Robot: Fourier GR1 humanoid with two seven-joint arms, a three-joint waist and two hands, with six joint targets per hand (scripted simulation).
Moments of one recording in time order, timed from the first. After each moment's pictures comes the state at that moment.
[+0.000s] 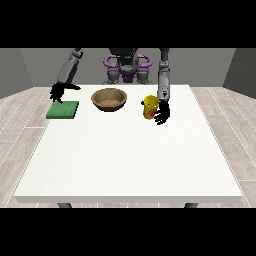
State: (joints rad) left arm -0.62 0.16 0.28 -0.83 0.06 0.30 -0.84; right arm -0.38 -0.33 -0.25 -1.01 -0.19 0.39 -0.75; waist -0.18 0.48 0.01
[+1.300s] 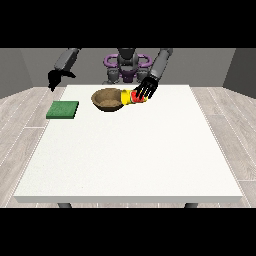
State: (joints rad) left arm -0.71 0.17 -0.23 -0.67 -0.79 0.74 -0.10; right arm -0.45 -0.33 -0.24 -0.69 -0.18 0.37 -0.61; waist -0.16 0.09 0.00
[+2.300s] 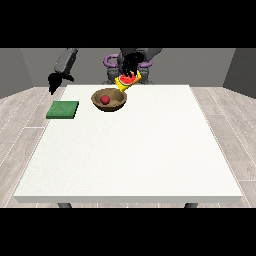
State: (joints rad) left arm -0.89 0.01 -0.57 -0.80 -1.26 0.29 0.29; right arm -0.33 -0.41 -0.32 -0.48 -0.18 0.36 -0.74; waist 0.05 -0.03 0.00
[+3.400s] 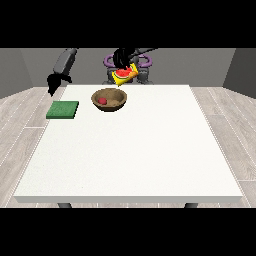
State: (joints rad) left arm -0.96 0.02 -0.65 -0.98 -1.49 -0.05 0.23; right arm -0.37 -0.42 -0.32 -0.47 -0.20 0.38 -0.72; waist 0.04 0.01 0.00
